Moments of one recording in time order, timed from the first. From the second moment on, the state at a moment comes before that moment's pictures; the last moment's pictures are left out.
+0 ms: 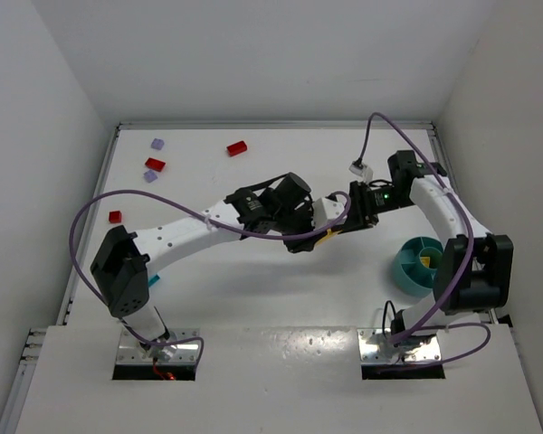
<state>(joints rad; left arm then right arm) -0.94 1.65 1.41 -0.55 0.31 0.30 0.03 1.55 1.17 -1.07 -1.07 -0.19</state>
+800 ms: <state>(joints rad) -0.74 1.41 1.27 -0.53 0.23 0.20 -0.09 1.43 1.31 -1.16 -0.59 -0.37</state>
